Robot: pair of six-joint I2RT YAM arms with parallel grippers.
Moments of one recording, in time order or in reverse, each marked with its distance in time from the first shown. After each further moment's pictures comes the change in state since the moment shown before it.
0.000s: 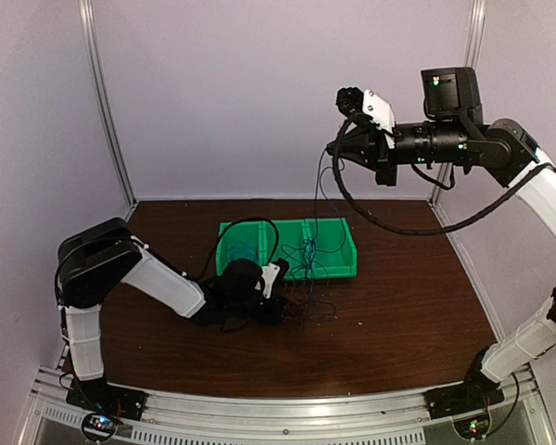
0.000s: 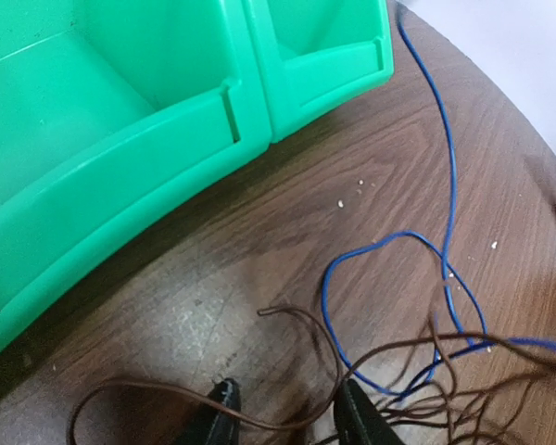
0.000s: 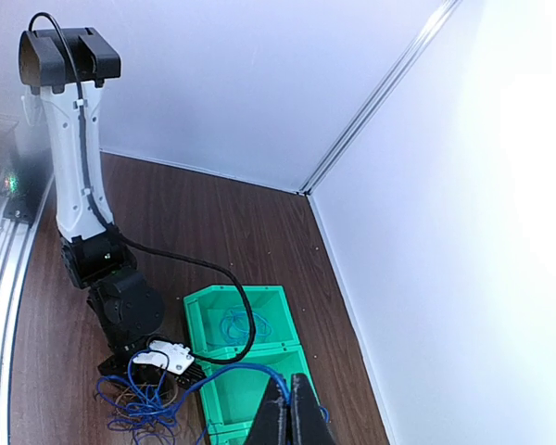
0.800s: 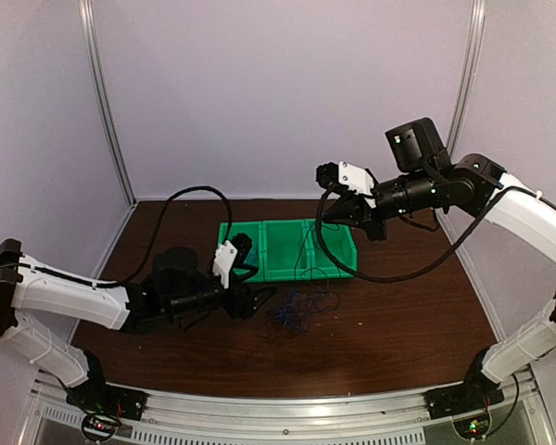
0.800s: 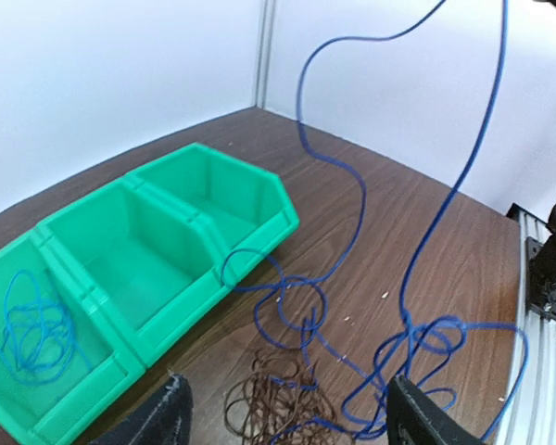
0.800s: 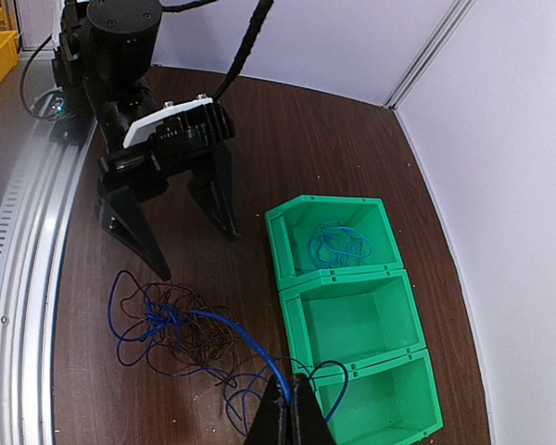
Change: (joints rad) left arm -0.059 -0.647 -0.354 0.032 -0.130 0.216; right arm 0.001 -0.027 -0.302 -0.010 -0.027 0.005
